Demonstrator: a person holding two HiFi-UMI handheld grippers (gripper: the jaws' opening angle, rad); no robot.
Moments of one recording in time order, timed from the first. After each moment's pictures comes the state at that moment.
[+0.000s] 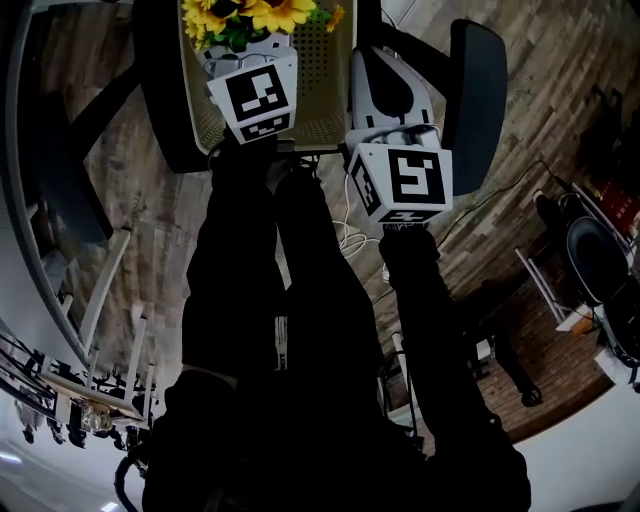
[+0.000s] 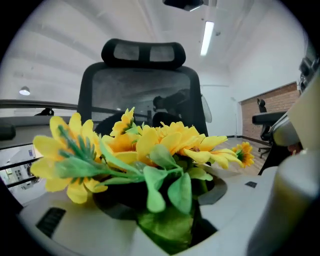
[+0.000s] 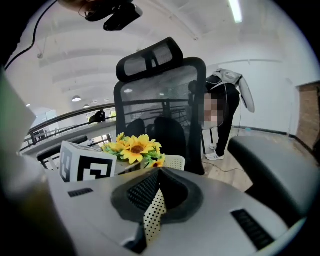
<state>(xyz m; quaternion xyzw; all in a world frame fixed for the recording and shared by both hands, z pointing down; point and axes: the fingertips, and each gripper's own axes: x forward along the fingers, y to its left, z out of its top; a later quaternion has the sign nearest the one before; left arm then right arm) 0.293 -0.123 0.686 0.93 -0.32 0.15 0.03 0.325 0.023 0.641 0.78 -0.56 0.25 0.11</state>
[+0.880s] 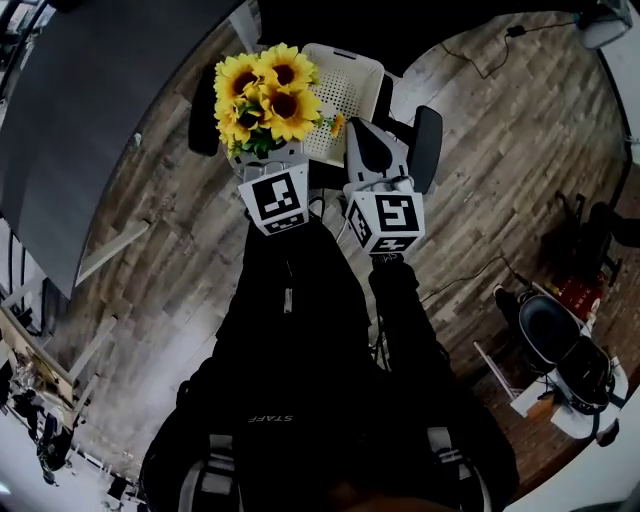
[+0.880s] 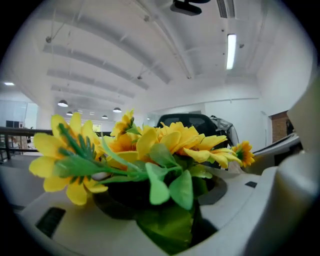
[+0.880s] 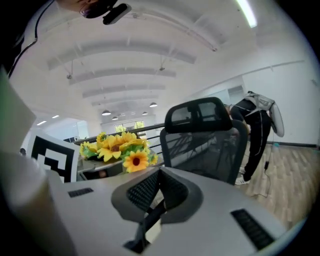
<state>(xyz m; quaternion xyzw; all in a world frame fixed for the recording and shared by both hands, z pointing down) 0.099 -0.072 0.352 0.87 -0.48 0.09 0.05 0.196 0.018 0.350 0.71 -0.68 0.19 0.07</state>
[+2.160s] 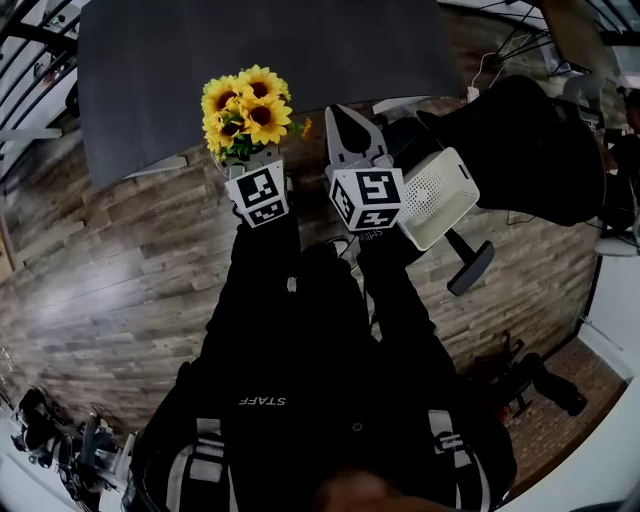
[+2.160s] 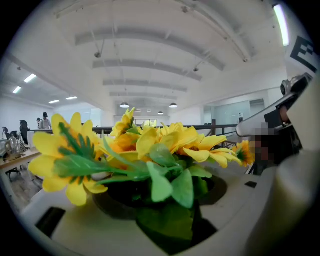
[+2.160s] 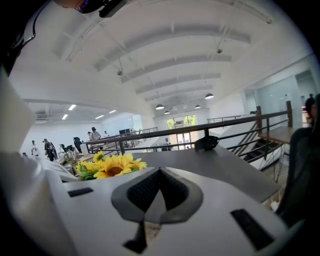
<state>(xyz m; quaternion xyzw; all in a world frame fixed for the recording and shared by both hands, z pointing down) -0.407 -0.201 0.367 0.67 -0.73 0.11 0.10 -0.267 -0.213 0.313 0.46 -0.87 0.15 0.12</state>
